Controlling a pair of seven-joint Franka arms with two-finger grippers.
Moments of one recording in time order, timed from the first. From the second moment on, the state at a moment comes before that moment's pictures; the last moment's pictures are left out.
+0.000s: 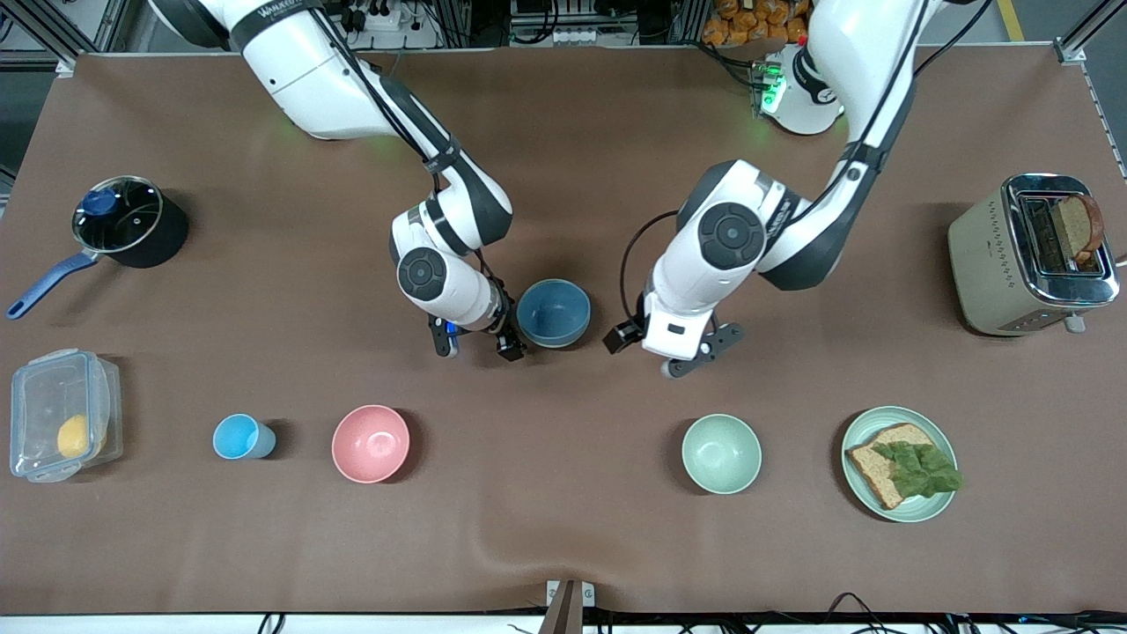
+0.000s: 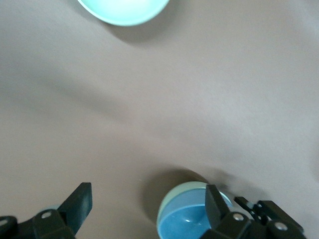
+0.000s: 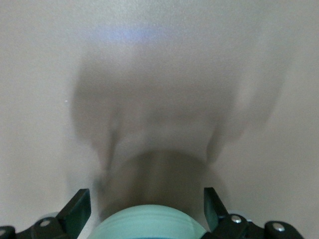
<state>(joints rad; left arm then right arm) -0.34 0.50 -0.27 -1.57 0.01 2.12 -1.12 0.48 0.66 0.14 -1.77 0.29 2.46 1.68</state>
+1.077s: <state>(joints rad) -0.09 0.21 -0.24 -1.50 0.03 1.70 -0.62 0.34 0.45 0.13 -1.63 0.11 2.13 1.40</state>
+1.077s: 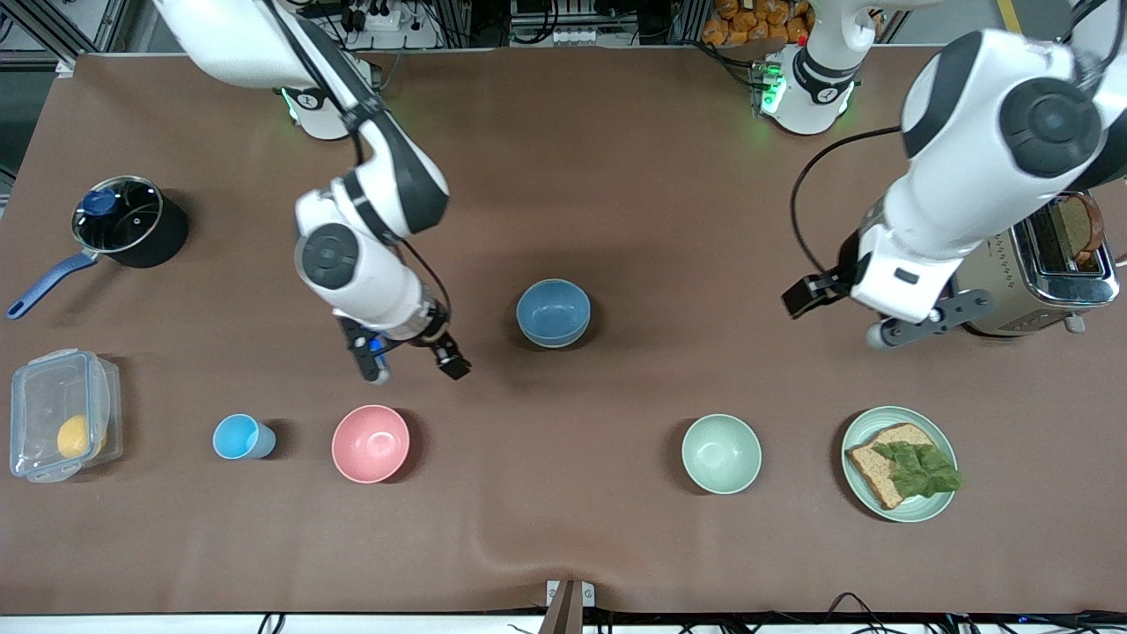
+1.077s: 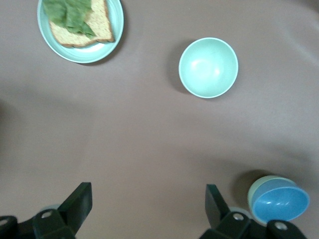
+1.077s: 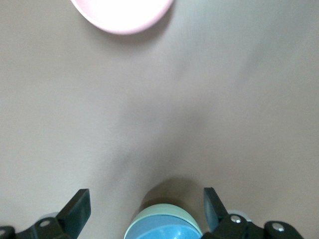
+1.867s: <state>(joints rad) -0.08 0.01 -0.10 -1.50 0.03 1.41 -0.09 0.09 0.32 0.12 -1.39 -0.06 1.71 0.71</state>
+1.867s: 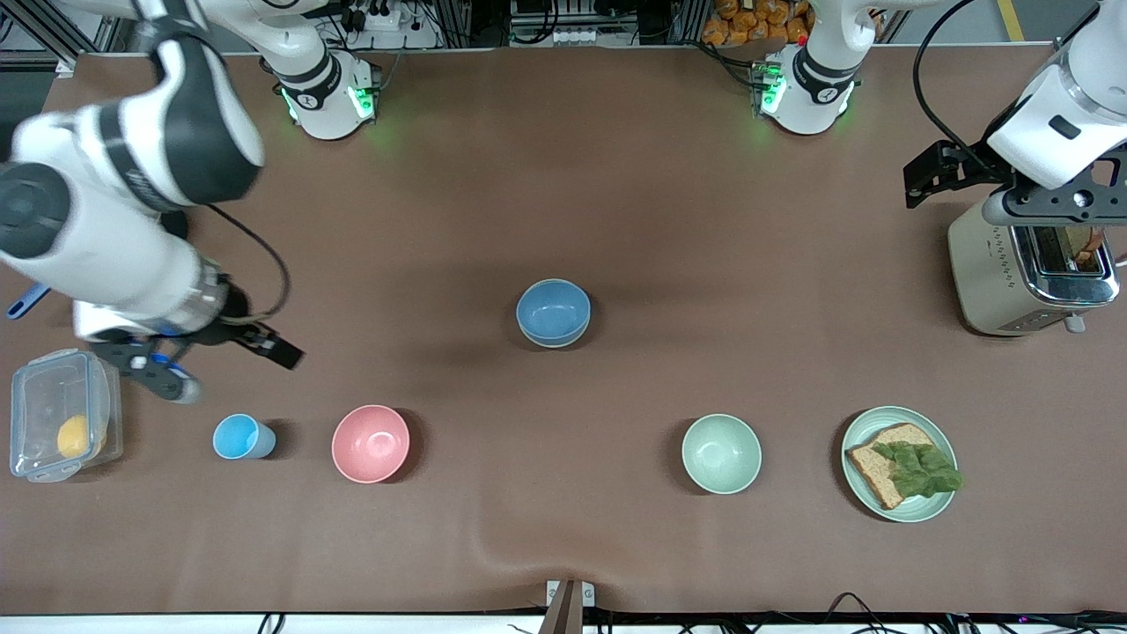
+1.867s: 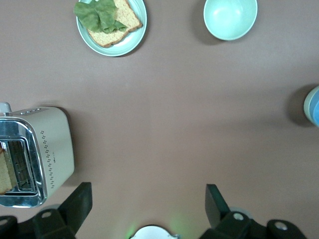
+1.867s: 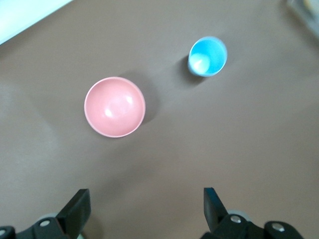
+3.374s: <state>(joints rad) -0.06 -0.01 -0.05 -1.46 0.00 1.33 -0.06 -0.09 -0.04 -0.01 -1.69 0.03 1.69 -0.07</state>
